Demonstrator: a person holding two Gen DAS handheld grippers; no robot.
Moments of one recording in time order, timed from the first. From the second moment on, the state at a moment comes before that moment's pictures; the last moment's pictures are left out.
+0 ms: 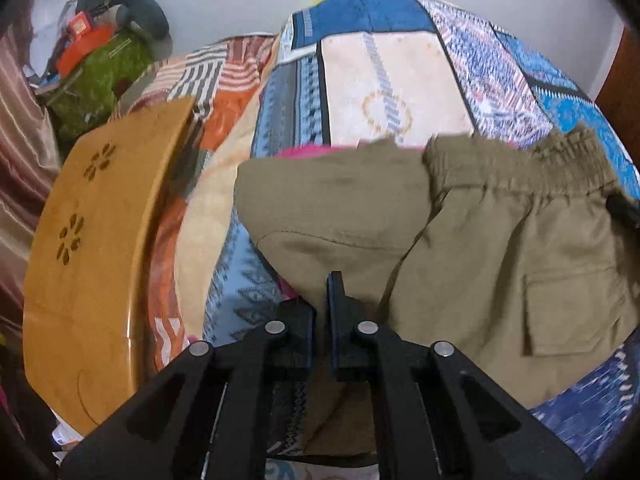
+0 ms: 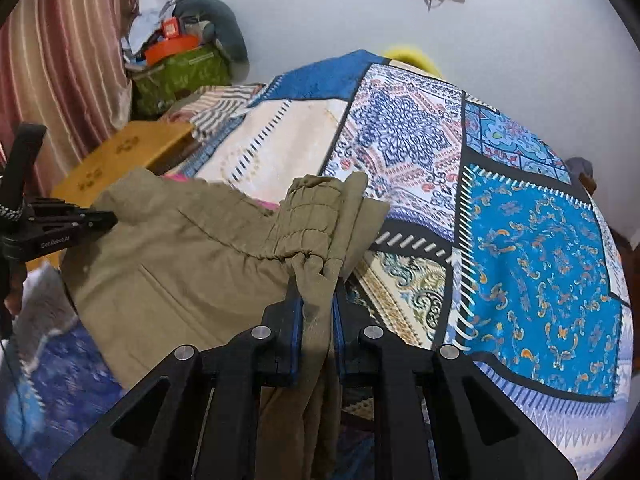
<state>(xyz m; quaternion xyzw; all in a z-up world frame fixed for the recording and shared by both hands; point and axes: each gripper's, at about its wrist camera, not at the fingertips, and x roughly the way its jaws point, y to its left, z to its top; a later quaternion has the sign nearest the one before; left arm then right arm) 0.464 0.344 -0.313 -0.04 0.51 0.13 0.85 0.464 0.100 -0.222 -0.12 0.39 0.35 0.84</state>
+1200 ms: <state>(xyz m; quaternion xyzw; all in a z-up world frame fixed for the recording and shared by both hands) 0.107 0.145 0.012 -0.01 0.17 0.09 0.98 0.143 -0.031 0.052 -0.04 0.10 0.41 0.91</state>
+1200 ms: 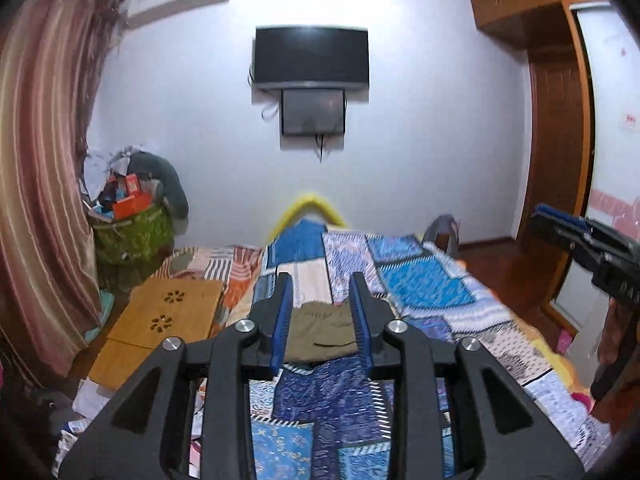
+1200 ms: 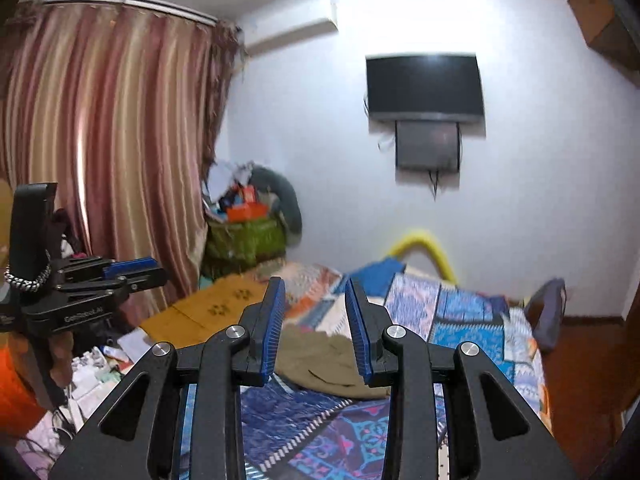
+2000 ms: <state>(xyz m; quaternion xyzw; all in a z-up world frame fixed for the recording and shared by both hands) 0.030 0.113 0.012 -0.02 0.08 0.11 0.99 0.087 -0.048 0.034 0.01 0.06 0.37 0.93</state>
